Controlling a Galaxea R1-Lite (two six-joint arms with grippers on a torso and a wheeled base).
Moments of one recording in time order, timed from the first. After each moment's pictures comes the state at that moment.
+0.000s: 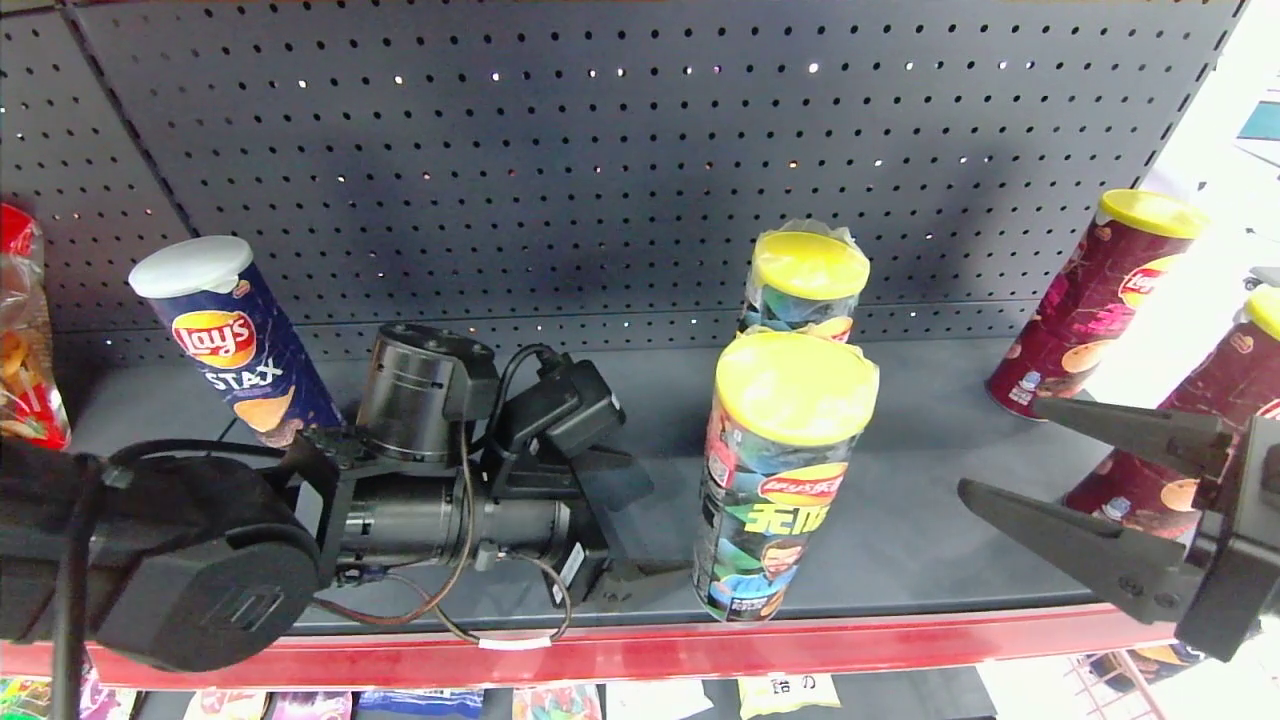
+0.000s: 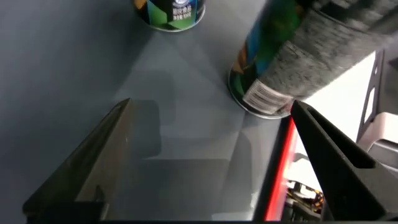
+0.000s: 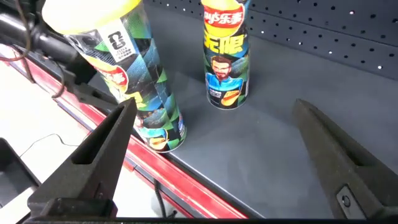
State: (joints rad) left arm -0.65 1.77 -0.81 -0.46 -0.44 0.27; right arm 0.67 1.06 -0.56 -0.34 -0.02 0.00
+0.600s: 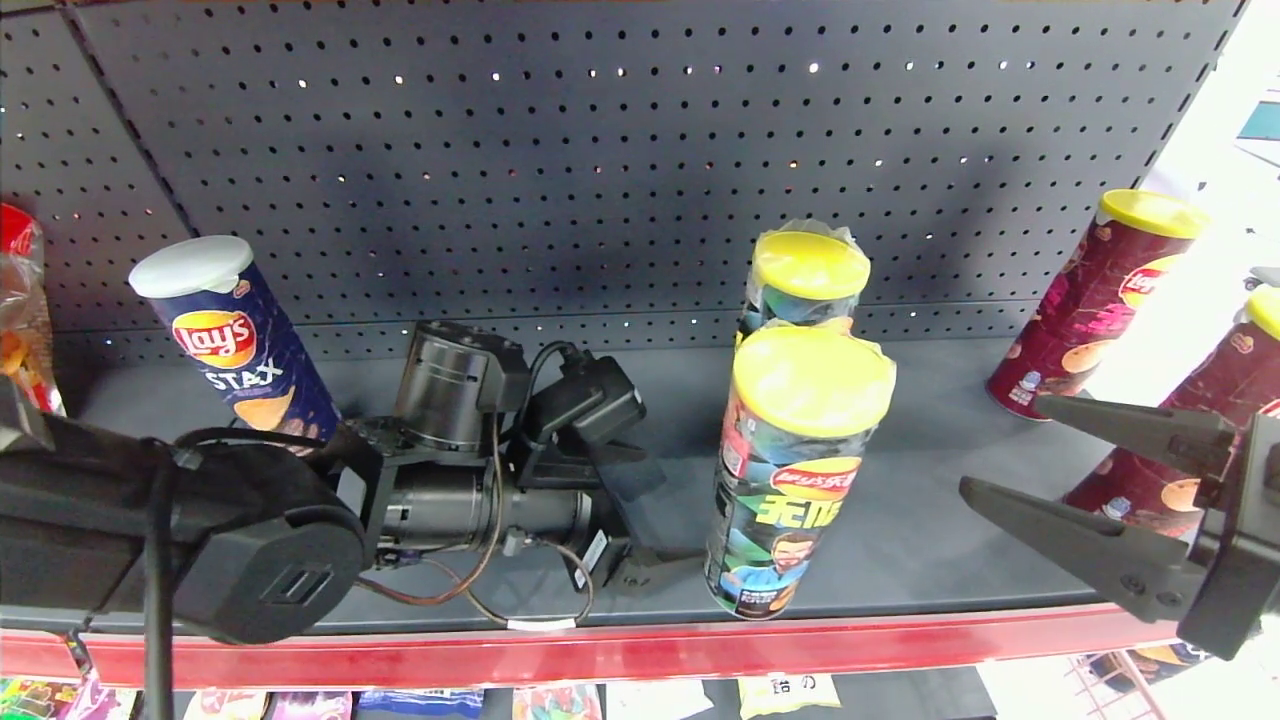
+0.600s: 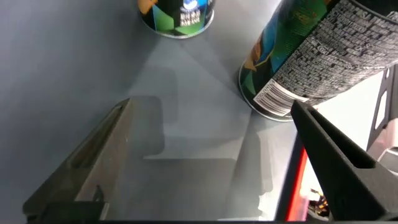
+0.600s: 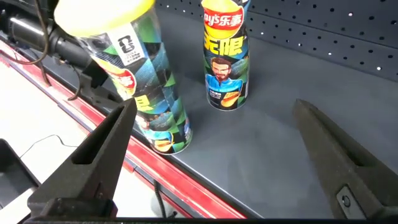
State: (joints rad) left arm -0.65 1.83 -0.86 -0.46 -0.42 0.28; right arm 0.67 1.06 -0.56 -0.34 -0.02 0.00
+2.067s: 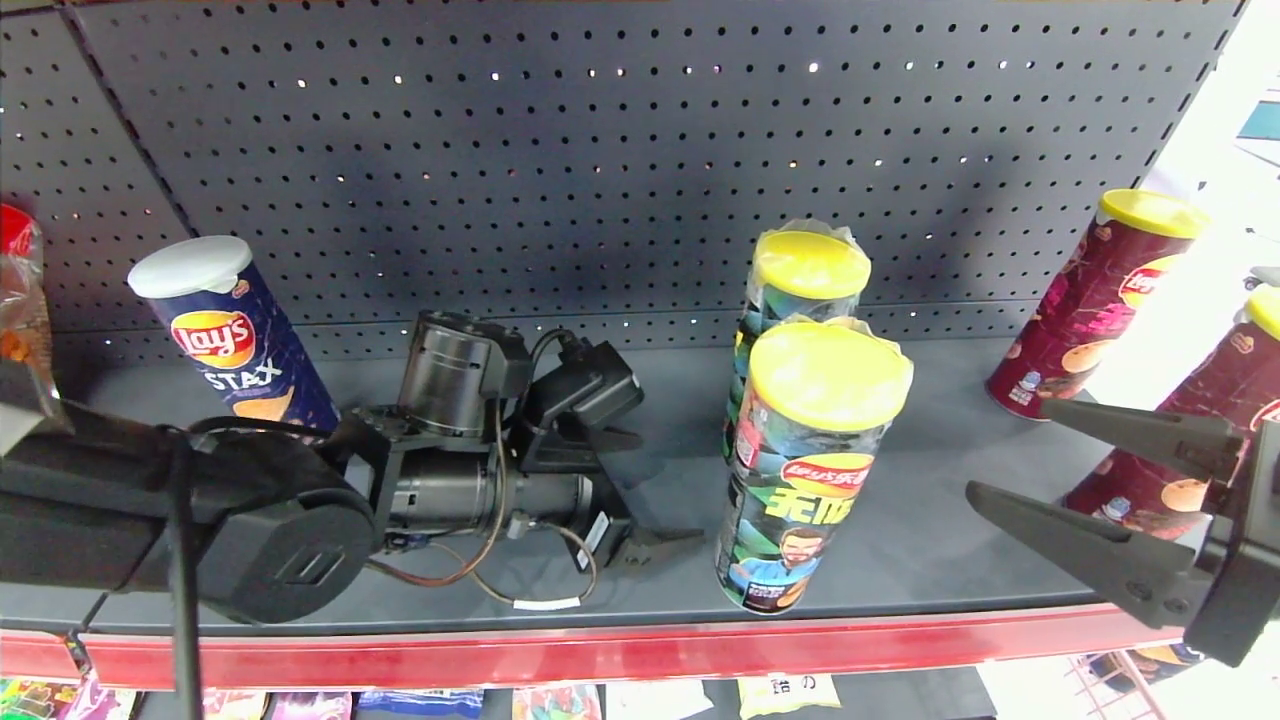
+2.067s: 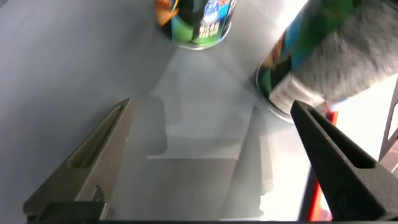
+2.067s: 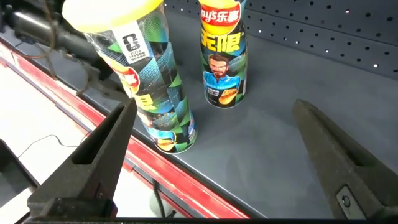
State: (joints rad) left arm -0.63 1.83 -0.88 -0.46 -0.41 0.27; right arm 0.67 1.04 -0.55 -0.34 -0.03 0.00
